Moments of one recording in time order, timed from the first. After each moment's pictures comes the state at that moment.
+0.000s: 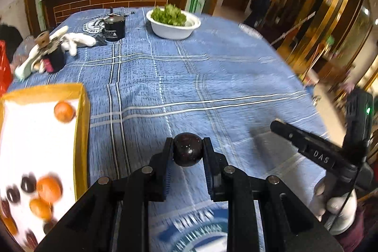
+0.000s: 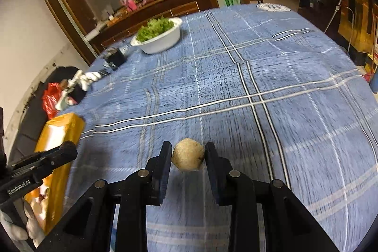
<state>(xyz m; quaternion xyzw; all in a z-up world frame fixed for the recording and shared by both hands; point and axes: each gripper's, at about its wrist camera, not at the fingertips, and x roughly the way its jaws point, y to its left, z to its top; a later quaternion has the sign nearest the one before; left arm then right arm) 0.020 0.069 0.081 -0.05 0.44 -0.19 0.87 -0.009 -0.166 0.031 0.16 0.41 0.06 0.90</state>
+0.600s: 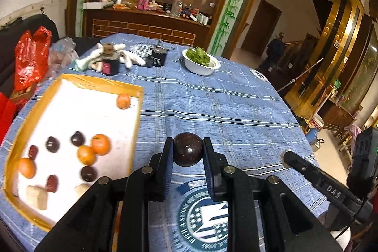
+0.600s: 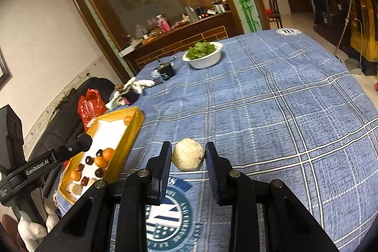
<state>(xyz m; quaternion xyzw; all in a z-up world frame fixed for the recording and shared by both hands) -0.089 0.140 0.128 -0.11 0.35 -0.11 0.92 -0.123 -0.114 0.088 0.17 0.33 0.13 0.92</state>
